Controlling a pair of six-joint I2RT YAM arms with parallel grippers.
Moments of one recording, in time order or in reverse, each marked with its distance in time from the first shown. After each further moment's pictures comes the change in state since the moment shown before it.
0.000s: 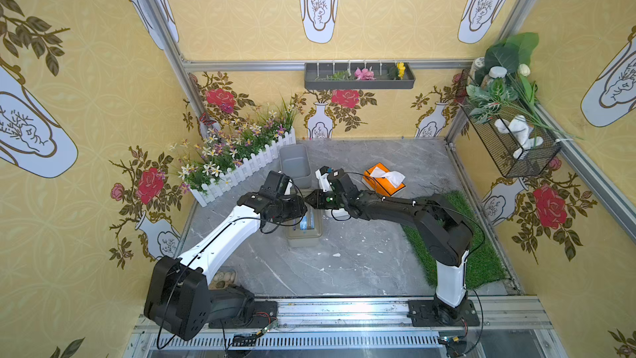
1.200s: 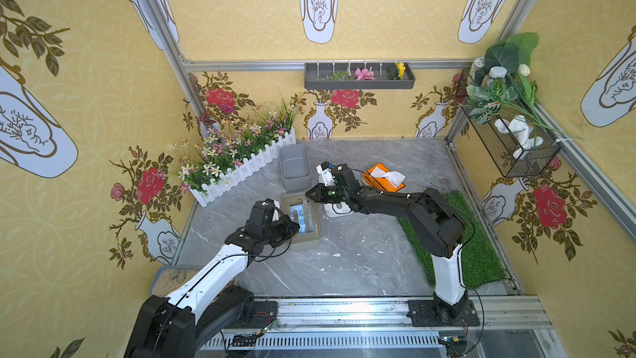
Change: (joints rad) left arm 0.049 -0.282 -0.457 0.356 0.127 -0.319; right arm -0.068 0.089 0.043 0.084 -0.130 0.025
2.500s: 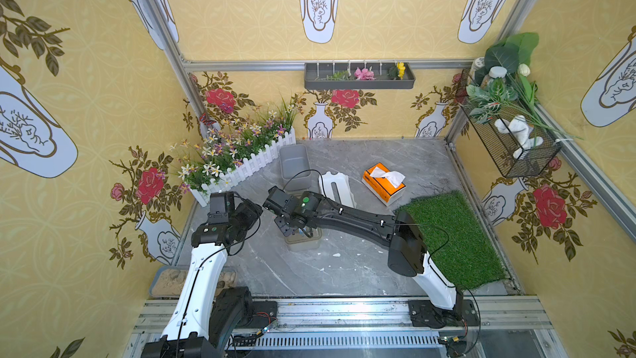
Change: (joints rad) left arm 0.450 -0.090 0.230 -0.402 -0.152 0.053; right arm 0.443 0.239 0.835 -1.162 0.678 -0.369
